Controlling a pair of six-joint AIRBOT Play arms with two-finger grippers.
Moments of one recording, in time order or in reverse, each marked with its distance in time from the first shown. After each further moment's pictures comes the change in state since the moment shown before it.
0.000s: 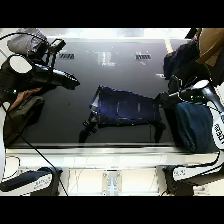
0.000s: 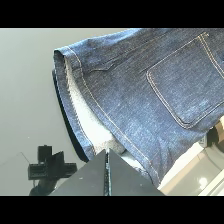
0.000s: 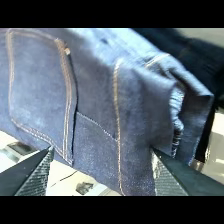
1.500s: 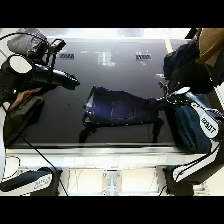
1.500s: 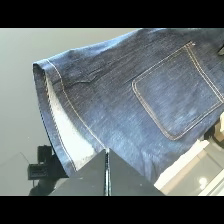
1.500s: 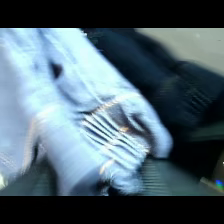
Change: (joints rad) left arm 0.000 0.000 0.000 0.000 0.000 0.000; right arm 0.129 -0.168 -0.024 0.069 -0.171 -0.081
